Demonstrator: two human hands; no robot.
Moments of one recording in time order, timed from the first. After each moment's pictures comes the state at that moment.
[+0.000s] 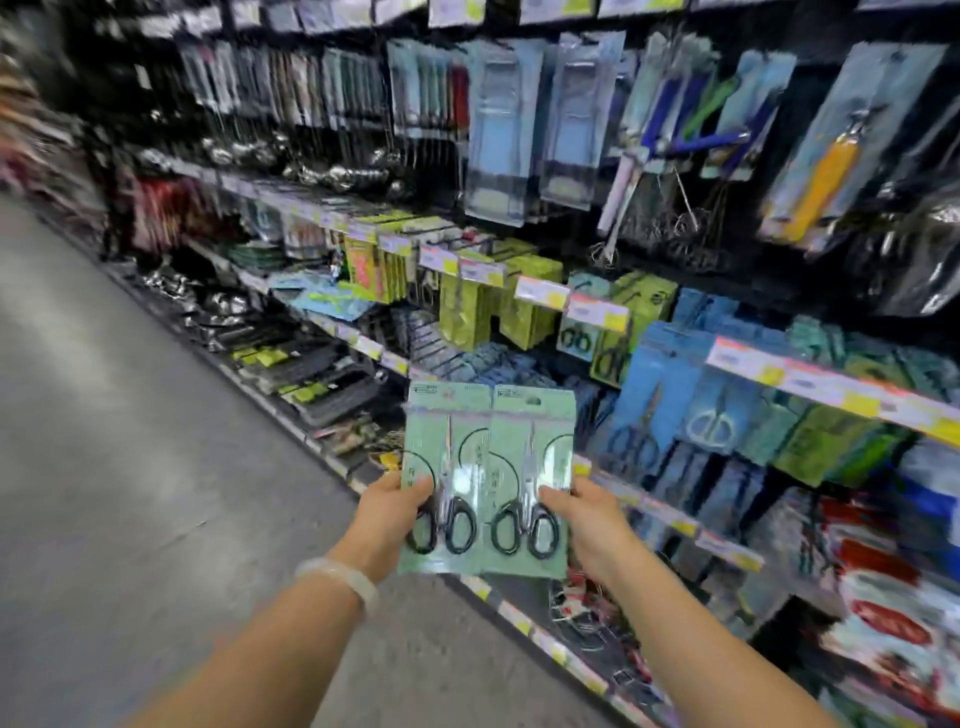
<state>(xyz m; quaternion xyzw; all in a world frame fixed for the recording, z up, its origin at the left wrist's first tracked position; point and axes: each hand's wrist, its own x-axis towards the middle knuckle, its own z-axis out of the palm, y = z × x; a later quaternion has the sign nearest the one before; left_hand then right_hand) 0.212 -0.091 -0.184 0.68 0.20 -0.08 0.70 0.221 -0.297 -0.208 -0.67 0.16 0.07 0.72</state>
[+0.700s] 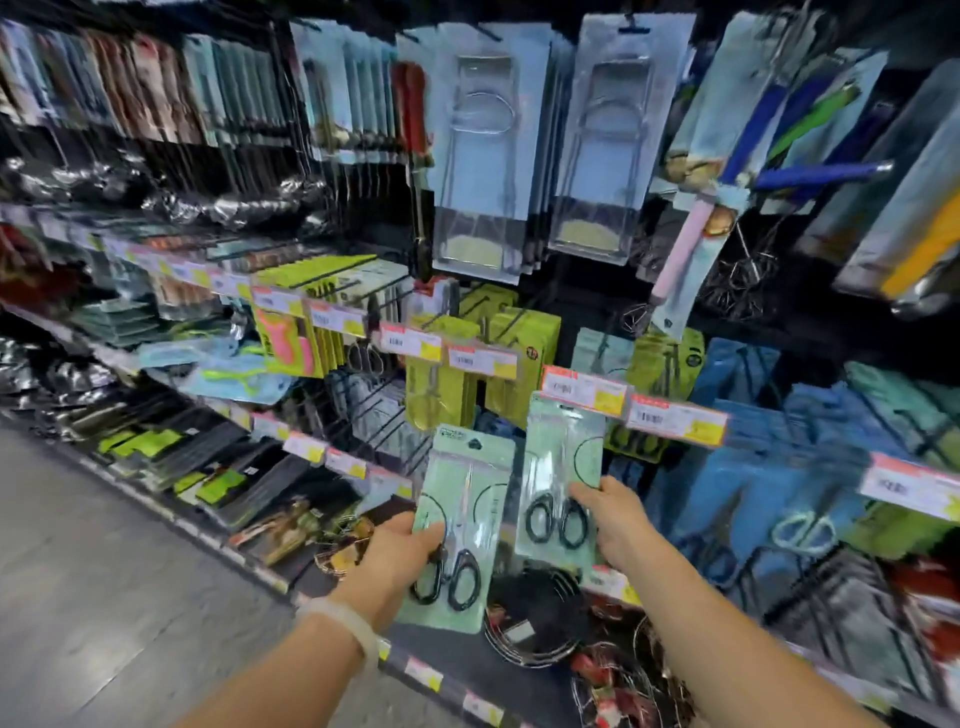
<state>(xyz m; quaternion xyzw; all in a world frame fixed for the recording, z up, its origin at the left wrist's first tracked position) 0.505 -0.043 -0.218 0.74 0.10 -0.20 0.63 0.505 -0.282 -0.225 -0.69 0.31 -0.05 0.65</state>
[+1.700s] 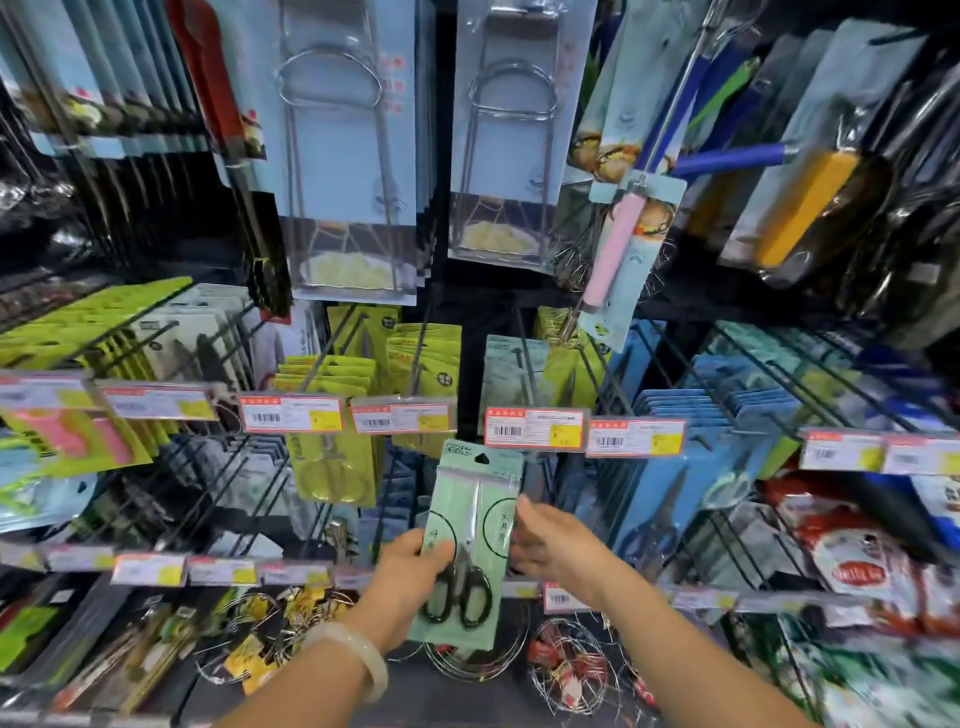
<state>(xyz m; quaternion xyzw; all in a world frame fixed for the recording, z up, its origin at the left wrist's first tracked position) 0.615 -0.108 -0.234 0.76 -0.06 -0.33 0.56 0.528 -0.273 -0.223 -0.62 0.34 0.02 0.71</state>
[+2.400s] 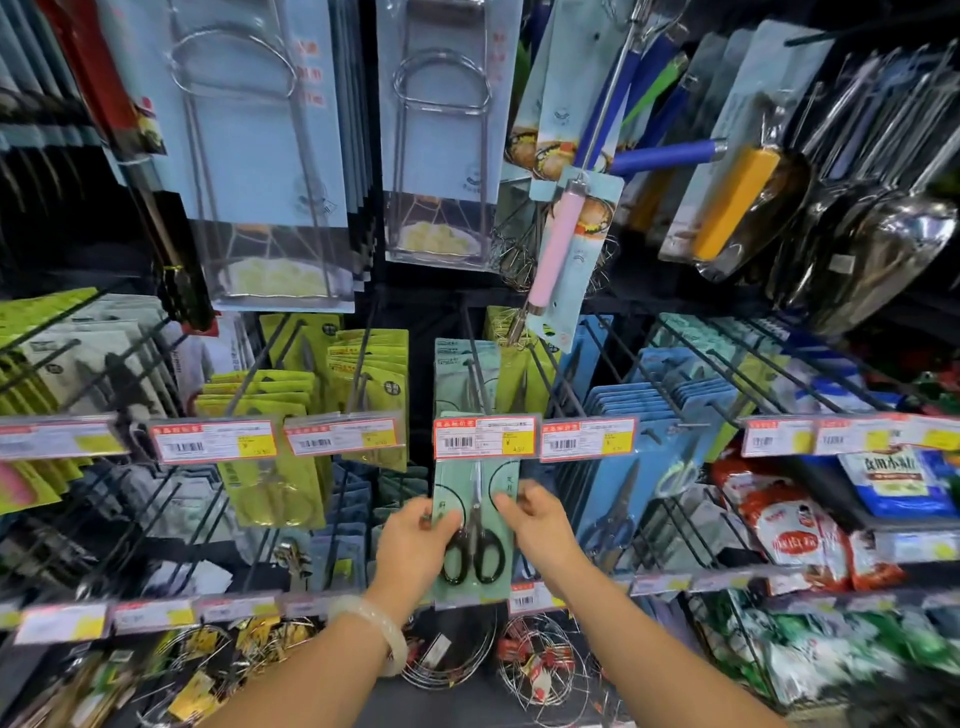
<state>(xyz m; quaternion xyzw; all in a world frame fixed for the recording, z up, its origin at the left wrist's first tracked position) 0.616 -0.168 -0.221 0.79 -0.18 -0.22 0.54 0.531 -0.281 -0.212 -0.70 0.34 -0.19 0.59</state>
